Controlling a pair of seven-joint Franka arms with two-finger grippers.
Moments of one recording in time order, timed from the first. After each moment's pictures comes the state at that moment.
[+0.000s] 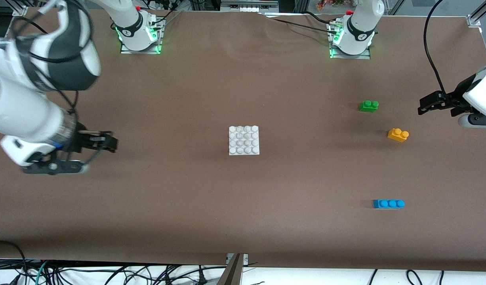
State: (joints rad) left arm 0.13 0.06 -0.08 -1.66 0.00 1.64 0.06; right arm 0.37 0.46 -0.30 -1.15 0.09 1.56 0.11
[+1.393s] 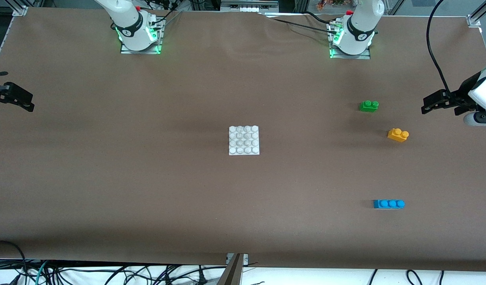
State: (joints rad) left arm 0.14 0.05 -0.08 -1.66 0.00 1.64 0.06; right arm 0.05 0.12 -0.08 -1.41 -0.09 1.55 -0.05
